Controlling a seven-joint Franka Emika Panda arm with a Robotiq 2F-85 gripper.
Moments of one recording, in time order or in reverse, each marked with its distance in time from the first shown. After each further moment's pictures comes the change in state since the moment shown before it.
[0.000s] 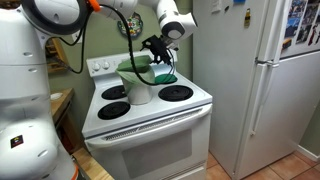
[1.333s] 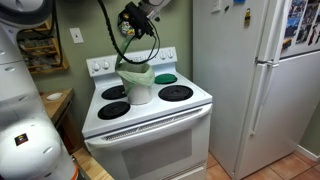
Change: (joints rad) arm 0.076 -0.195 0.015 0.080 0.017 -0.138 0.111
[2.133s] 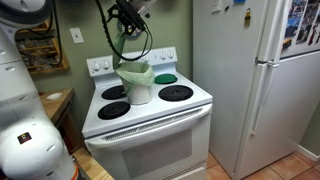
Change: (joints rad) arm 0.046 -0.012 0.027 0.045 -0.013 -0.083 0.034
